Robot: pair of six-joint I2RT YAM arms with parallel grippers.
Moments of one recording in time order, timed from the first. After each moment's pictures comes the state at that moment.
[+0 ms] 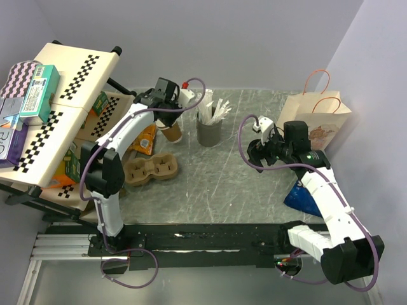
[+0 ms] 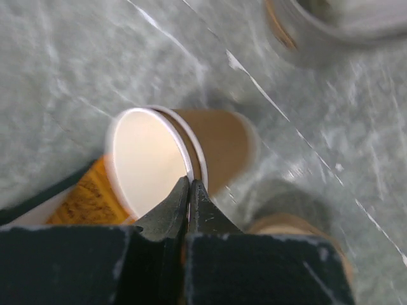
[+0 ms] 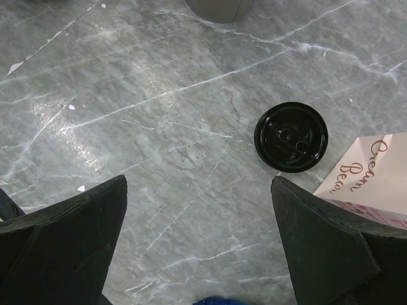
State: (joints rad) left arm -0.42 1.91 1.78 -0.77 0.03 0.38; right arm 0.19 1.03 0.97 -0.65 -0.43 -0.48
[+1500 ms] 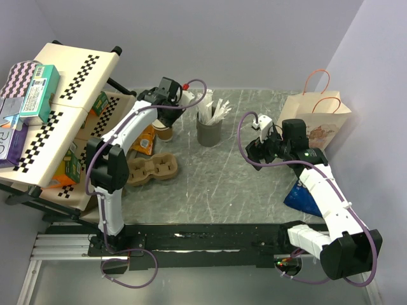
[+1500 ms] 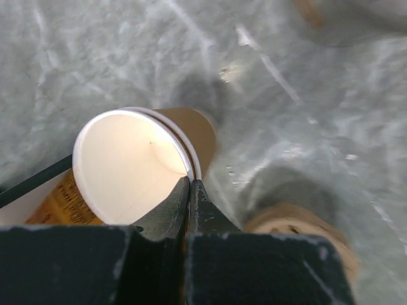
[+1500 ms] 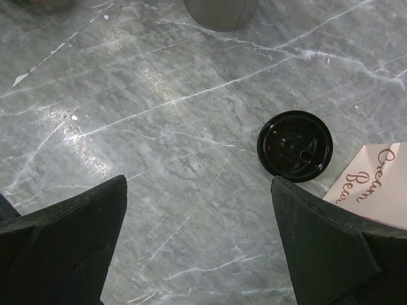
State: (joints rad) left arm -0.42 1.98 1.85 -0.83 -0.07 0.37; right arm 0.19 1.07 0.97 -0.61 -0.45 -0.45
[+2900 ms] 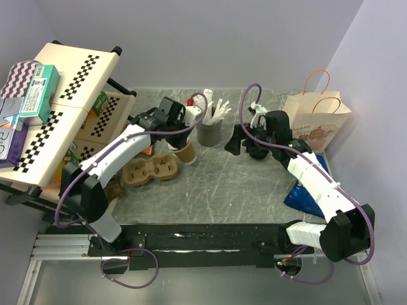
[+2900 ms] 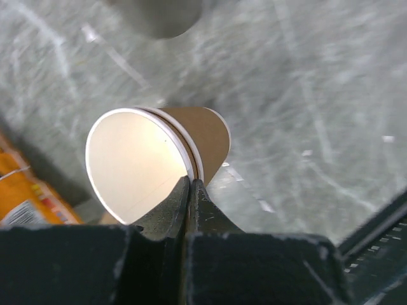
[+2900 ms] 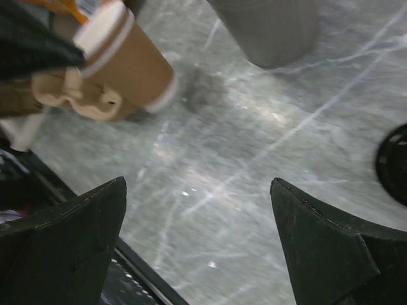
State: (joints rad) left arm -0.57 1.63 1.48 -0.74 0.15 0.14; right arm 0.30 1.22 1.03 -0.43 -0.42 0.21
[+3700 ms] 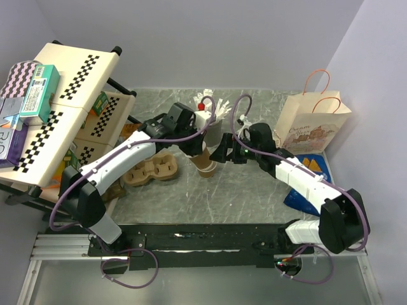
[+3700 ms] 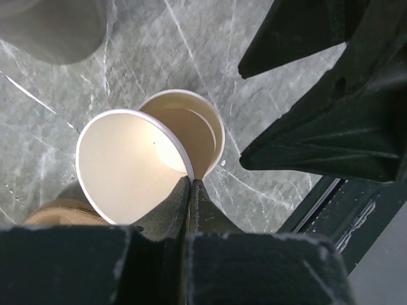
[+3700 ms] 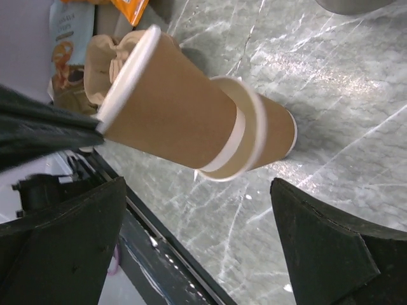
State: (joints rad) left arm -0.70 1.59 1.44 -0.66 0.27 -0.03; right arm 0.44 1.30 0.84 -0.13 -0.46 0.57
